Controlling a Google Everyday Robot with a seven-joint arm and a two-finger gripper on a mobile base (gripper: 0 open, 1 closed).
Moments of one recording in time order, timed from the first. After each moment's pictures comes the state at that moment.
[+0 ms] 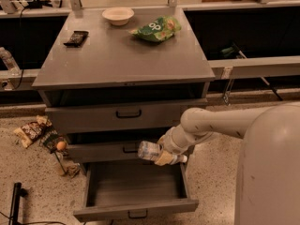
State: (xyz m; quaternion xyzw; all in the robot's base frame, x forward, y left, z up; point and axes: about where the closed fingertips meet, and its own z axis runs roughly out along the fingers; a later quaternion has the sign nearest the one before) arm 0.575 -0.043 0.517 -0.66 0.70 0.13 0.23
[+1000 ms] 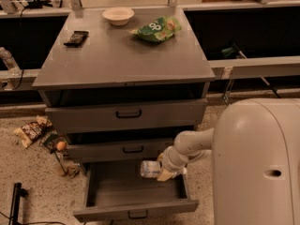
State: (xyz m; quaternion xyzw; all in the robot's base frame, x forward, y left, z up) arm 0.557 -0.049 0.409 -0.70 0.67 0.09 0.21
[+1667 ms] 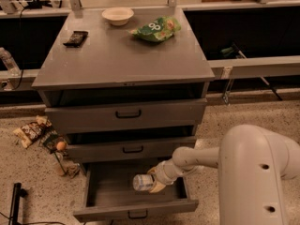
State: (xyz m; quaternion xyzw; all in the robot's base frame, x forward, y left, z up) arm 0.552 -0.006 0.303 -0.73 0.61 0.17 0.26
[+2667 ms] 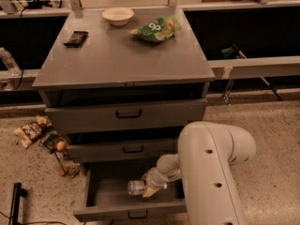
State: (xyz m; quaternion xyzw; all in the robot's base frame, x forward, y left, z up) arm 0.562 0.022 0.214 -0.73 0.63 0.14 0.21
